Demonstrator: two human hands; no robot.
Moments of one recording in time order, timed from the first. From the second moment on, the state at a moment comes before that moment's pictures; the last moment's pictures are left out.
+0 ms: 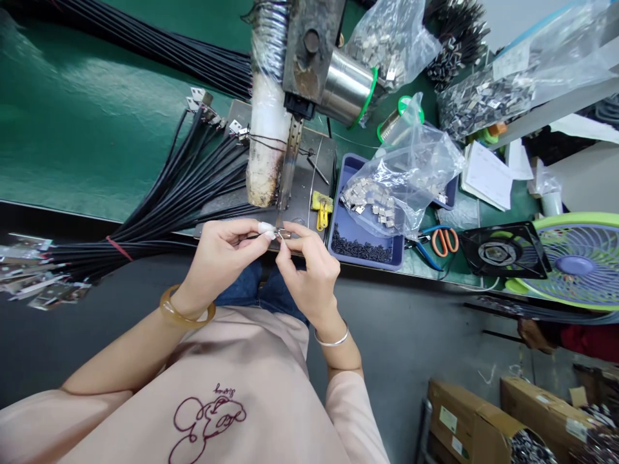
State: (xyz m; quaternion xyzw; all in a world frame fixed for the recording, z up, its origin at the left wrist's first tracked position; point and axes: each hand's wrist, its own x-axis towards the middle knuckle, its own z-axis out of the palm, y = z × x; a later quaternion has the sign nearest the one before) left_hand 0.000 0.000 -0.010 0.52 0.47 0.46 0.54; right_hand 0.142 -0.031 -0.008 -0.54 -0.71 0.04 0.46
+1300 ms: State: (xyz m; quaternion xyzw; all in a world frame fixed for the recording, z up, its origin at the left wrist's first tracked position) left_hand 0.000 0.000 -0.005 0.56 0.49 0.43 0.51; right_hand 0.144 -0.039 0.000 -0.54 -0.71 0.06 0.44
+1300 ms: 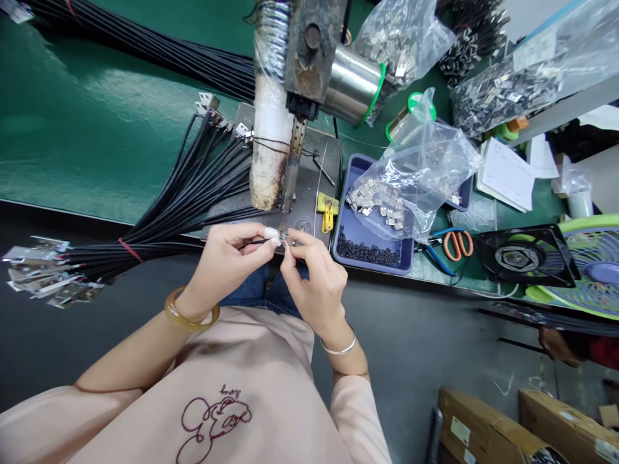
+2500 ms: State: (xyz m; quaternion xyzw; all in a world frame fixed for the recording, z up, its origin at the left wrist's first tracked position) left_hand 0.000 0.001 -0.008 0.61 0.48 0.47 0.42; right_hand 0.145 -0.033 -0.003 -0.54 -0.70 0.11 0.46
